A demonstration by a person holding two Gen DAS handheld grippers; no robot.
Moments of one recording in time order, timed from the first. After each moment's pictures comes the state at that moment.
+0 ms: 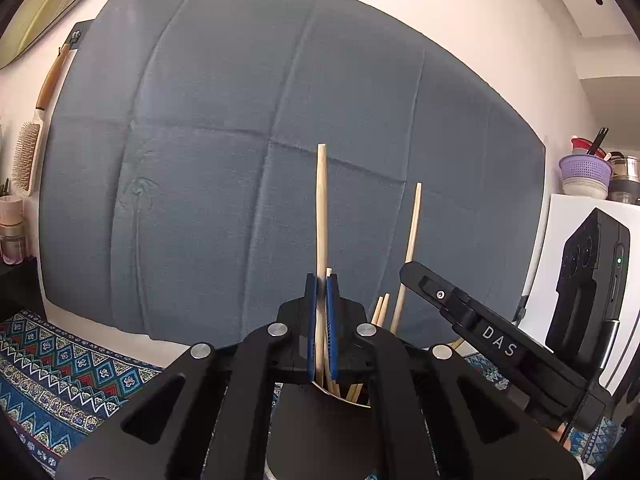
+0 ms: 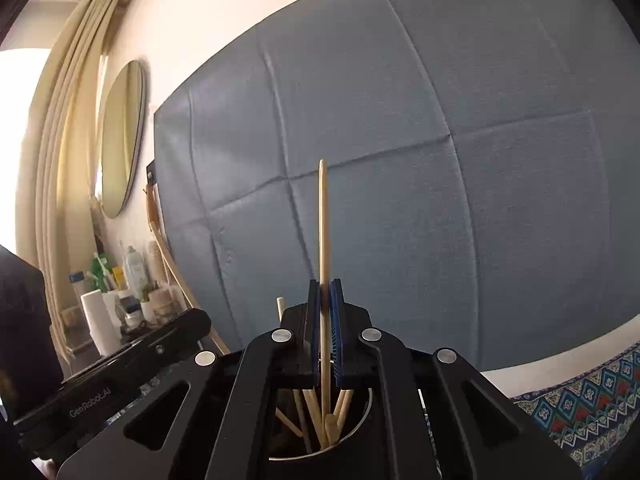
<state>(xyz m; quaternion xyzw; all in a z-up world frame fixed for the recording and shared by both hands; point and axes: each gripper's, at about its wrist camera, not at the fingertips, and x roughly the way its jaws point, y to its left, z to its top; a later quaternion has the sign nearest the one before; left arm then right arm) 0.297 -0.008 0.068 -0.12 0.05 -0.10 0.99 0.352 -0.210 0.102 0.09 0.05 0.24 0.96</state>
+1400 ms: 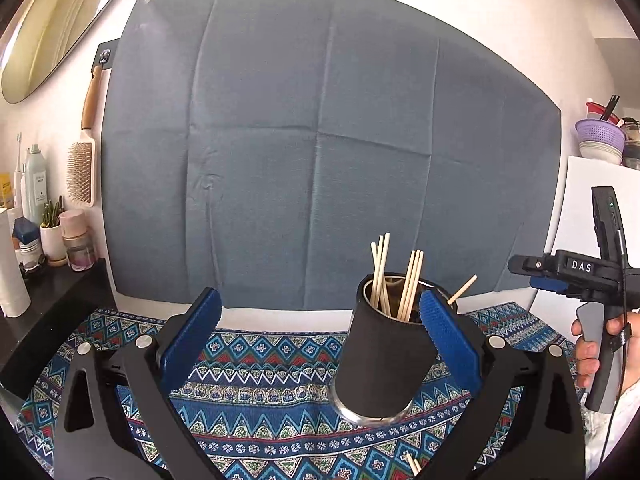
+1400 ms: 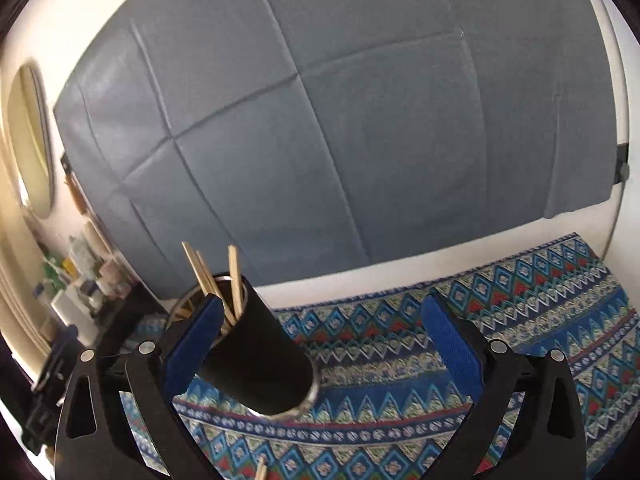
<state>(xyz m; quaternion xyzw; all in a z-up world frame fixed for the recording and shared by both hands) 0.232 0.038 0.091 -0.07 0.14 -0.06 0.99 0.330 -0.299 0.128 0.11 0.30 0.10 0.94</state>
